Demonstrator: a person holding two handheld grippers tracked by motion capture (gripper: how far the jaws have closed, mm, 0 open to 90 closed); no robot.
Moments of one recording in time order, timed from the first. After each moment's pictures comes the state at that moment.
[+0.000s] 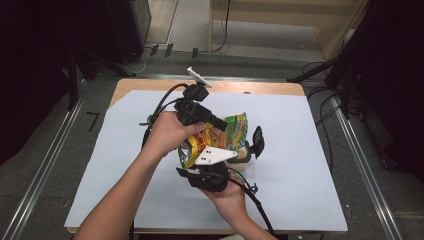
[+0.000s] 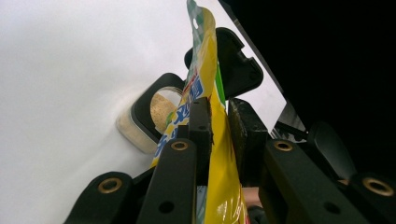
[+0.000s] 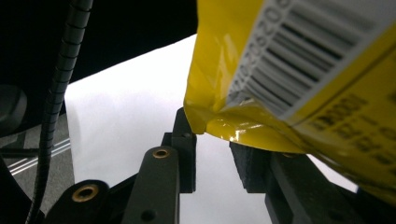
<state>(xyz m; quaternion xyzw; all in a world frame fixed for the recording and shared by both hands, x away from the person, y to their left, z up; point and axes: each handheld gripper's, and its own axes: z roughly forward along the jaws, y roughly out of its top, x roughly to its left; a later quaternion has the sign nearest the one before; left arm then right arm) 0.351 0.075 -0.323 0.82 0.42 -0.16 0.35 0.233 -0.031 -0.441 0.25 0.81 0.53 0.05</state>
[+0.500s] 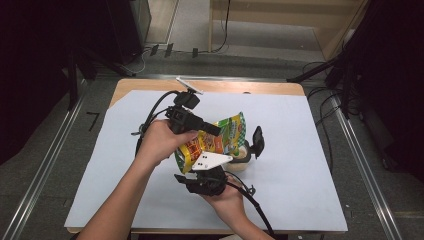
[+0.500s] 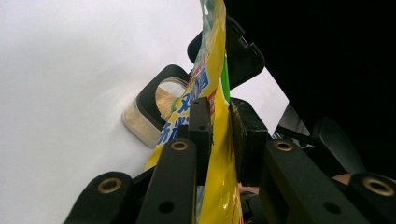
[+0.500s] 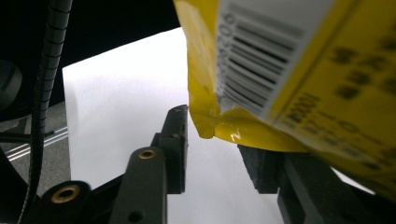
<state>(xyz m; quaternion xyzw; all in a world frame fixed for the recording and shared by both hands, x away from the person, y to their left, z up) 0.334 0.094 -0.331 0.82 0.41 -0.14 0.37 0.231 -0.026 -0.458 0.23 0.82 0.52 0.05</state>
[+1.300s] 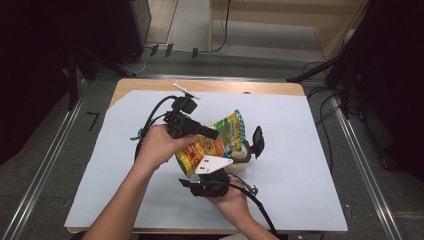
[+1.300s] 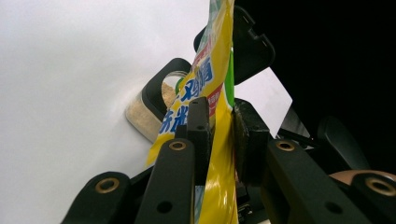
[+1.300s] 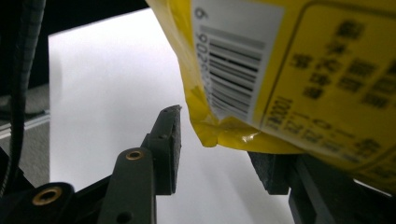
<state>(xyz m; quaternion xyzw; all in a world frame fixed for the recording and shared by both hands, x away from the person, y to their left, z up) 0.331 0.098 -0.345 0.82 0.41 -0.14 0.38 0.234 -0.034 -0.476 0.21 0.84 0.49 0.06</state>
